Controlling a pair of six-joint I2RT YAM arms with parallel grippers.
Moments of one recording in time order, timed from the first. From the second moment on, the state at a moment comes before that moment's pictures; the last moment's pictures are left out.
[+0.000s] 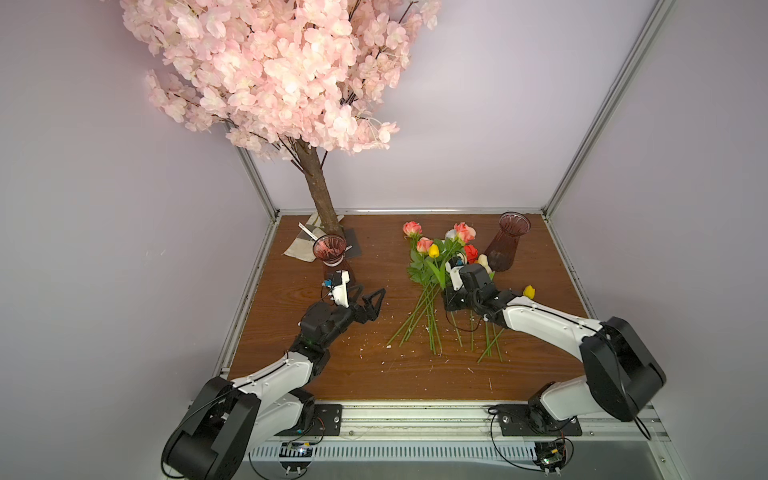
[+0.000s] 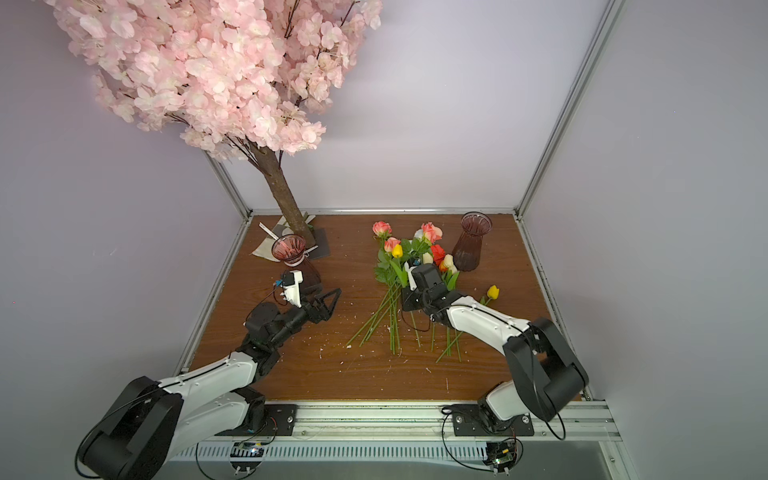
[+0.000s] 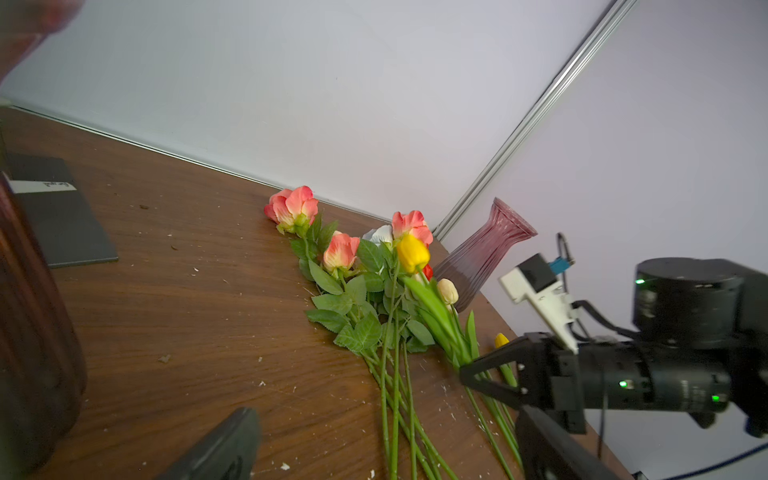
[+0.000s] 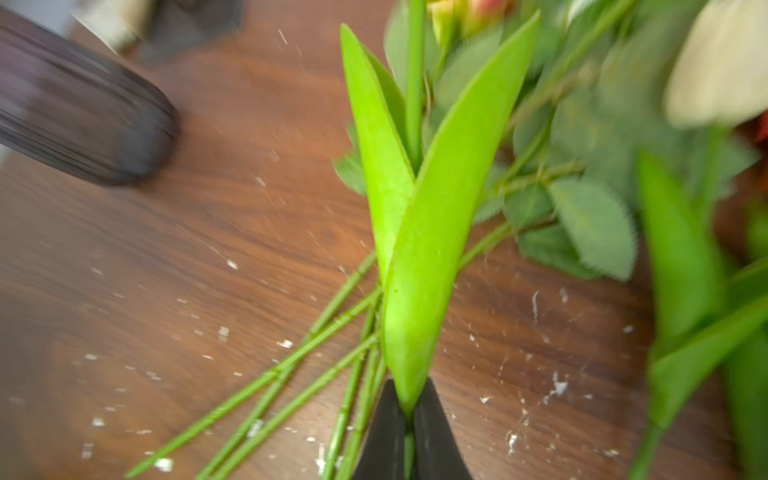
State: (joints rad) left arm -0.41 1.09 0.20 0.83 0.25 -0.54; right arm 0.60 1.42 0.80 -0.12 -0.01 0.38
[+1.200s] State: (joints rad) left arm -0.43 1.10 0.25 0.71 0.22 -0.44; right arm 0.23 1.36 1.02 0.74 0.53 0.05
